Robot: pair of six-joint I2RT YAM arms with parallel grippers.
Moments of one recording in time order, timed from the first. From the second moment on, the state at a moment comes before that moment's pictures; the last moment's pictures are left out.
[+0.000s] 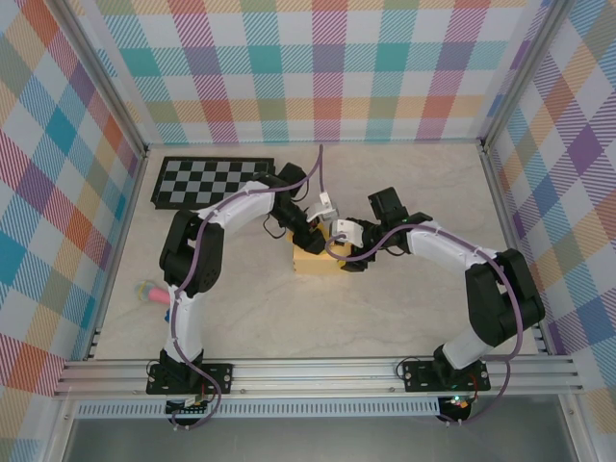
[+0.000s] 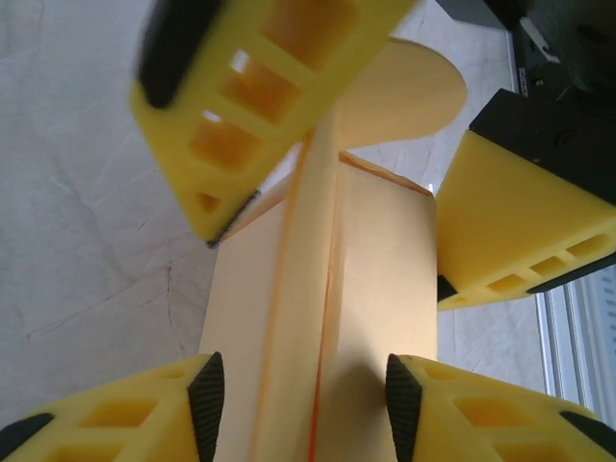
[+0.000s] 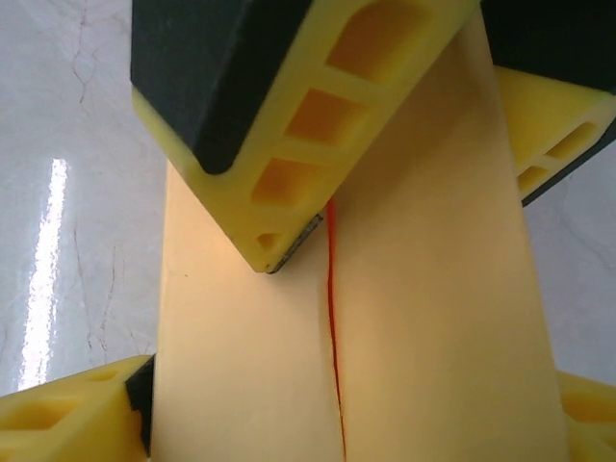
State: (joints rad) left arm -0.51 2.09 1.67 -0.95 0.84 0.67; right arm 0.47 1.57 0.98 -0.42 -0.54 -0.98
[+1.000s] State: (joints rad) left arm -0.39 1.49 1.11 -0.38 0.16 -0.45; right arm 0.49 1.54 0.94 -0.35 -0.41 -1.03
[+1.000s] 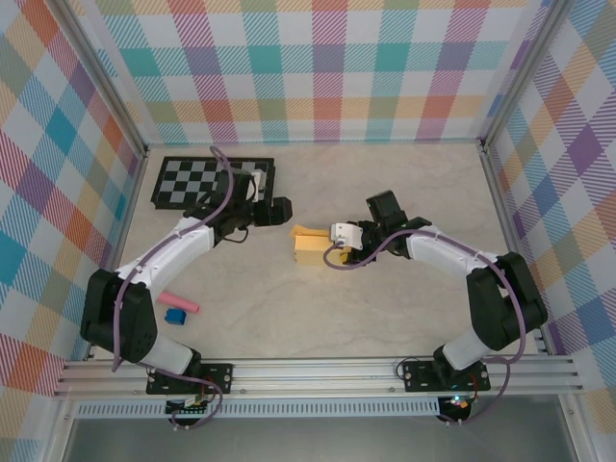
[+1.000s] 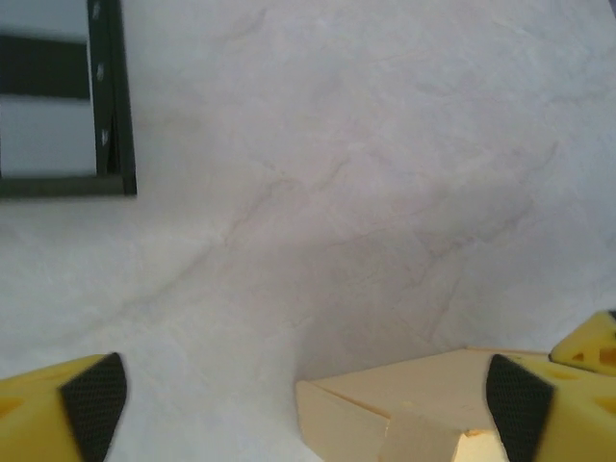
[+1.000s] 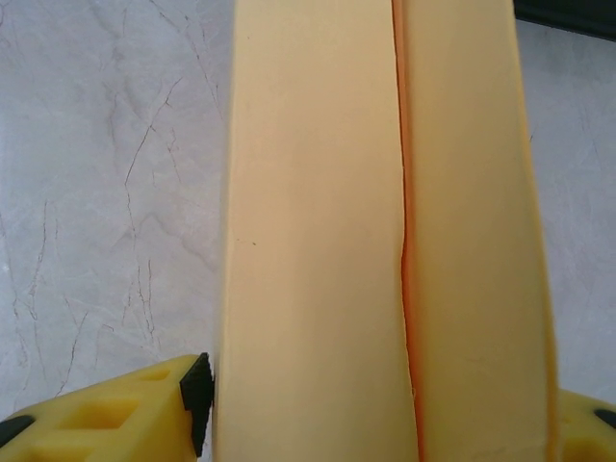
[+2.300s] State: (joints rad) left arm -0.48 1.61 1.02 -0.34 0.20 -0.63; right arm 0.49 1.68 1.07 -0.42 -0.43 -0.97
